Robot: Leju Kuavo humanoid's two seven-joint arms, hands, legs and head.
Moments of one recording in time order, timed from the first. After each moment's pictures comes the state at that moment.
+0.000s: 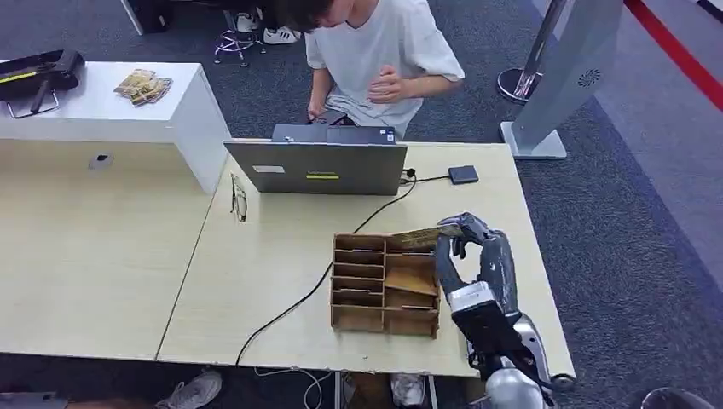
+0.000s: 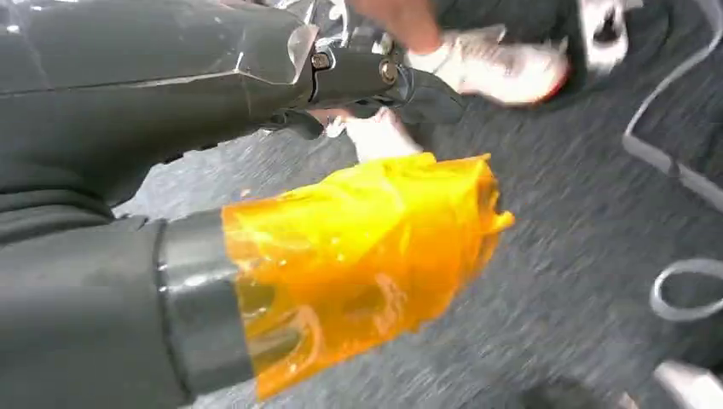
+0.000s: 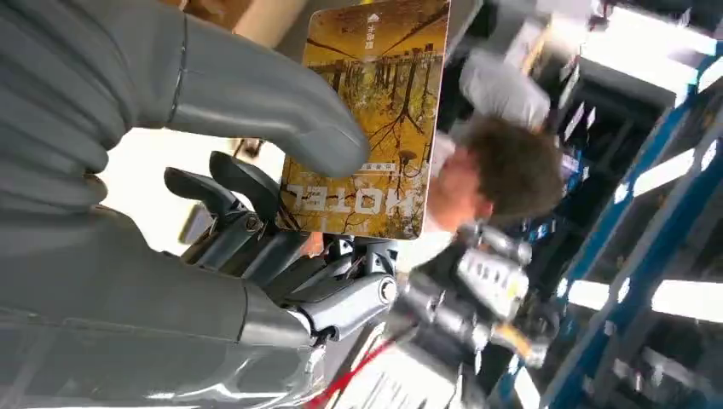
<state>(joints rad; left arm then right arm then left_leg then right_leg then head) -0.08 -0.18 0.77 -0.20 -1.38 0.35 -0.13 -0.13 -0.12 0.39 -1.70 0.44 -0.33 -0.26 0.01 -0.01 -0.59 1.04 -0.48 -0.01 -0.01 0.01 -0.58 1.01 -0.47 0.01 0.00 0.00</state>
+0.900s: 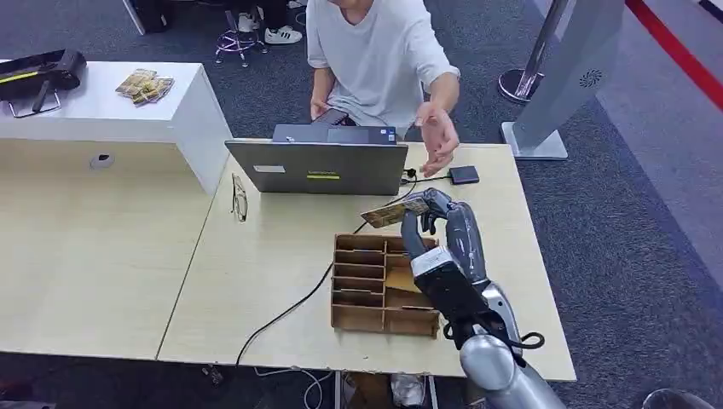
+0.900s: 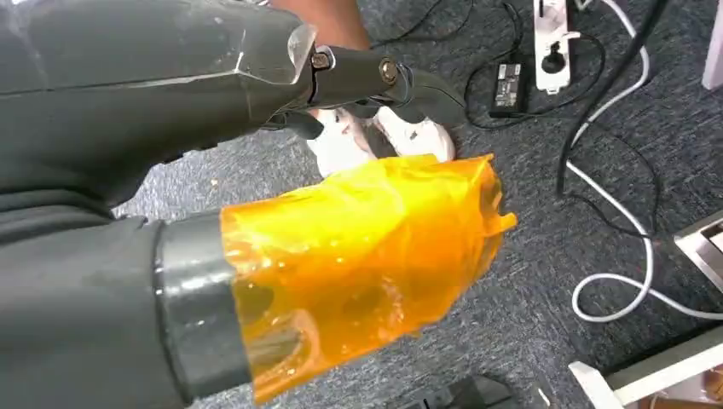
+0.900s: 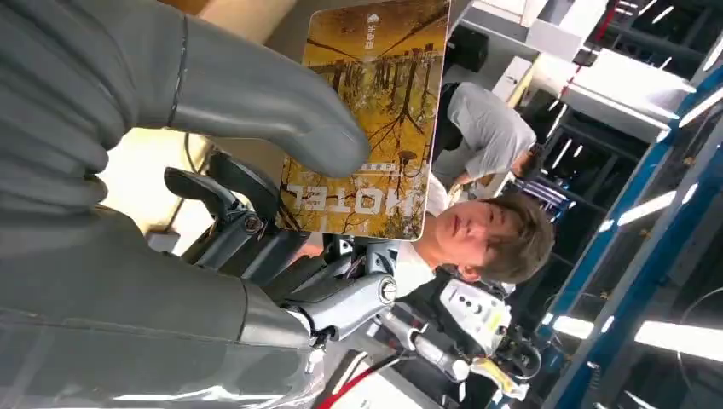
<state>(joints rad) -0.12 -0.22 0.75 -0.20 -1.31 0.40 -0.15 -0.28 -0.10 0.45 -1.58 0.41 -0.34 -0.24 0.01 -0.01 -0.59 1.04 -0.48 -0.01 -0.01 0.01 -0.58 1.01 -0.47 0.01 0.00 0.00</state>
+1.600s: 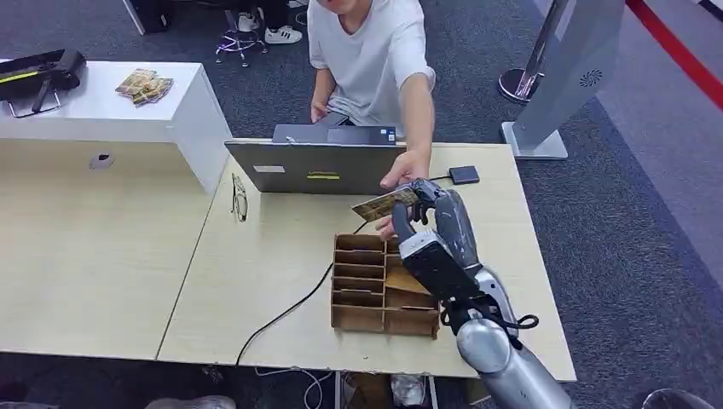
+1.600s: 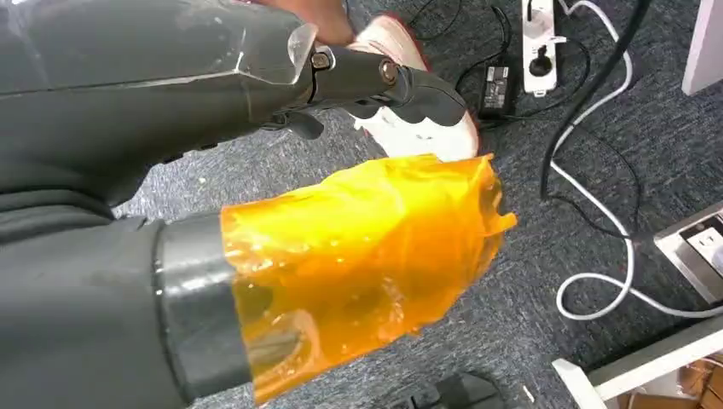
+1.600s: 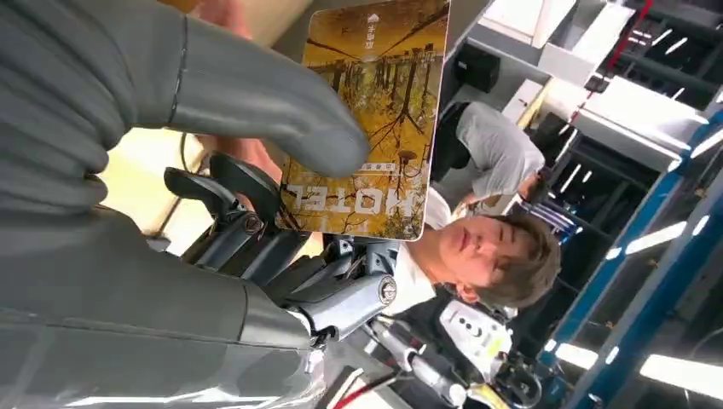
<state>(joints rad) -0.12 -0.21 0.75 -0.20 -1.30 0.40 -0.19 -0.35 -0.10 0.47 -1.53 0.39 -0.28 -0.20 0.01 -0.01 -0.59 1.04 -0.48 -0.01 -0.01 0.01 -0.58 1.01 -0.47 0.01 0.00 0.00</state>
